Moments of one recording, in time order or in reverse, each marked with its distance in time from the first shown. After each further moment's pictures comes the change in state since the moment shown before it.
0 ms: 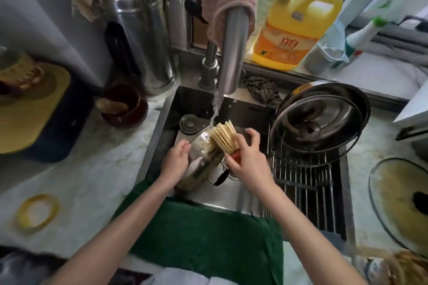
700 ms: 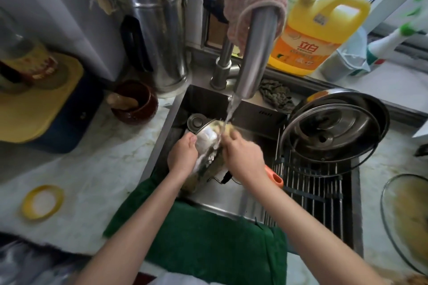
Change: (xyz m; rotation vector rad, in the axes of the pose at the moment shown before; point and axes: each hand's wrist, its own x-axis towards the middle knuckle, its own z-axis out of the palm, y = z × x) left_hand 0.017 0.007 0.005 0.161 0.206 -0.112; right_hand 0.038 -0.032 0.012 -0.409 0.032 -0.252
